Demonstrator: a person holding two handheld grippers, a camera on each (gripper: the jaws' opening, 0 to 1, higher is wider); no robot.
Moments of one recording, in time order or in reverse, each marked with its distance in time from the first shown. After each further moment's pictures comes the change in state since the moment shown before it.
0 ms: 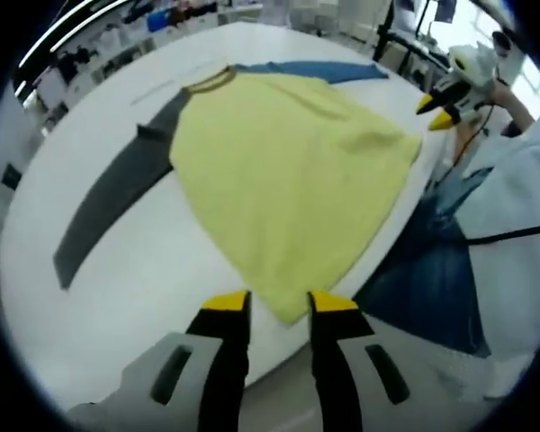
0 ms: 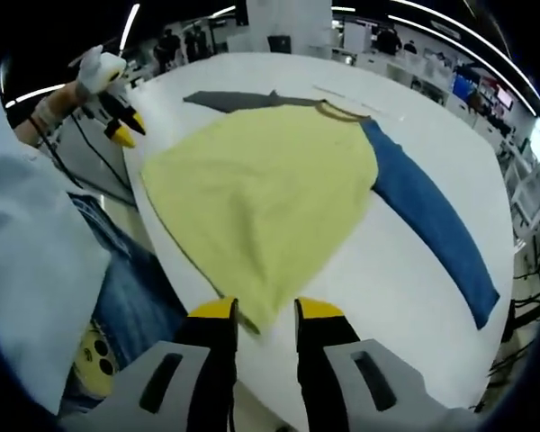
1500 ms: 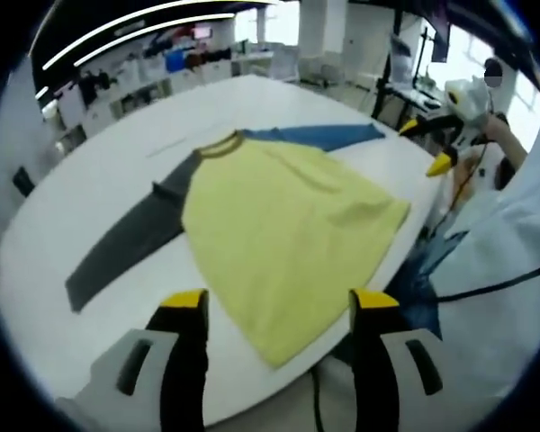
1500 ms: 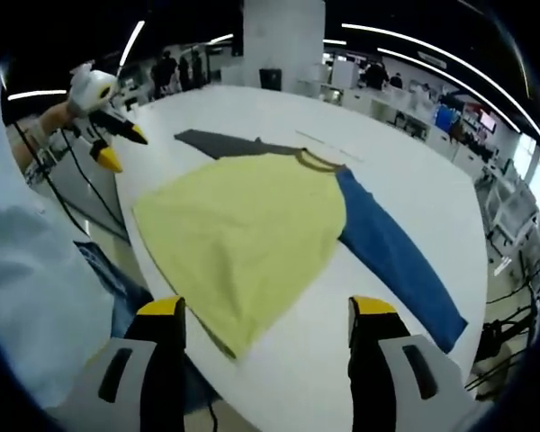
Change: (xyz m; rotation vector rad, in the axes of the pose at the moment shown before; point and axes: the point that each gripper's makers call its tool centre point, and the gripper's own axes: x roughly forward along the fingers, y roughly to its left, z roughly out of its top) left arm -0.033 -0.010 0.056 -0.035 -0.258 0.035; right arm -0.034 -0.021 0.041 -0.044 -0.136 -0.097
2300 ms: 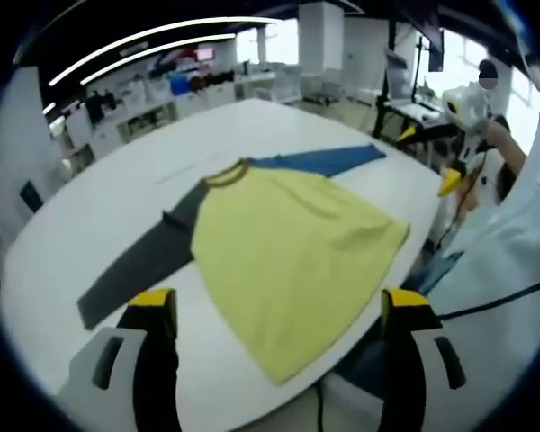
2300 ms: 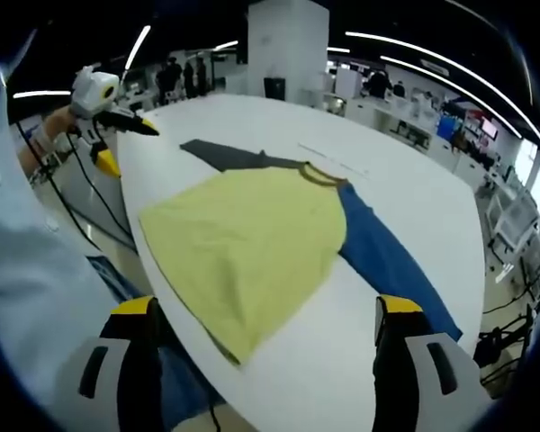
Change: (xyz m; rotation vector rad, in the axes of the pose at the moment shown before) left arm -0.012 -0.003 0.030 0.030 -0.098 0.035; right arm -0.012 0.007 0.020 -0.006 -0.055 0.014
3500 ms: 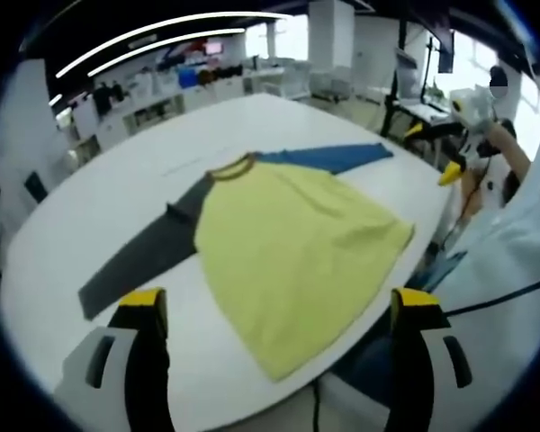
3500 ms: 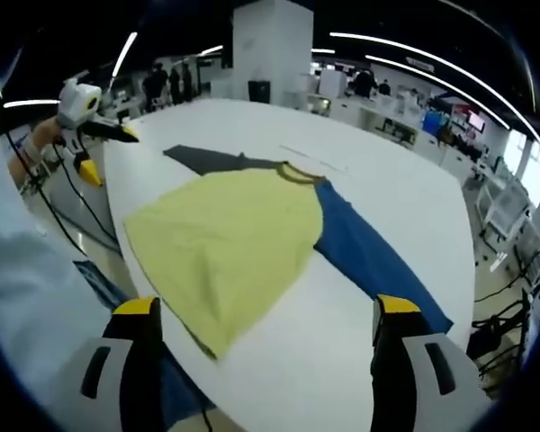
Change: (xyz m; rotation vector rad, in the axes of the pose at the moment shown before) left arm 0.001 -0.001 -0.002 -0.035 0.020 0.032; right arm -0.011 -0.040 -0.014 0.059 -0.016 -0.064
